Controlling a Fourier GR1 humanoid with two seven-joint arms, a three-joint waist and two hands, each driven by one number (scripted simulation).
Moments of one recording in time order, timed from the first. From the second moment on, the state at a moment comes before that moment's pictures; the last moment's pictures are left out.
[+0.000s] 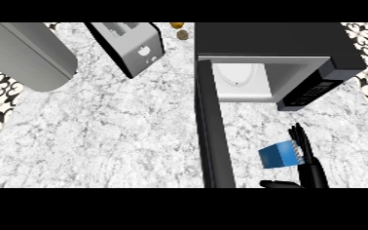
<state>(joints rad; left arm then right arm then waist) 0.82 0.25 -0.55 -2.09 0.19 0.24 -0.70 0.01 -0.11 -0.21 -0.87 0.10 0.13 -0.93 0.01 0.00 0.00</state>
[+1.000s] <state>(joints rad) 0.82 0.29 -0.57 -2.06 0.24 0.25 -0.77 -0.20 -0.08 -0.27 -0.68 0.12 -0.10 -0.98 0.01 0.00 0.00</state>
